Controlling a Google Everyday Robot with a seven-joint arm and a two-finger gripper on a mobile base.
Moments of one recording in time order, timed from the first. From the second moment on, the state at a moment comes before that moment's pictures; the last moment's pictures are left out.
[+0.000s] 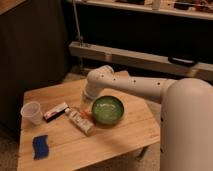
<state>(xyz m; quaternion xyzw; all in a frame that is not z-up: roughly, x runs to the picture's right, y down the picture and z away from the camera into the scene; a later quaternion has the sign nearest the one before) -0.129 0.085 0.824 -0.33 -0.17 0.16 0.91</state>
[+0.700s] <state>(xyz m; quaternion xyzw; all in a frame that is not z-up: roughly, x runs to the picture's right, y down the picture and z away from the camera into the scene) -0.136 0.110 0.849 -0.35 -0.16 0.16 0.91</state>
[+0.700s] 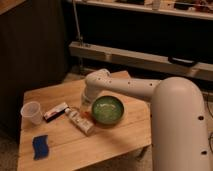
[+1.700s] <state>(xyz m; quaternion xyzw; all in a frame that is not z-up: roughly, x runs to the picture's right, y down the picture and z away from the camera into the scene) -0.115 0.160 0.832 -0.38 -0.13 0.16 0.90</state>
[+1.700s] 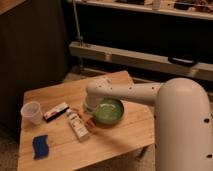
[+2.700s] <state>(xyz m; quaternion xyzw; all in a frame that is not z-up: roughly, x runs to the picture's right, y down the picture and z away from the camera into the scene) -0.117 0.156 0.844 -0.36 -0.10 0.18 0.91</state>
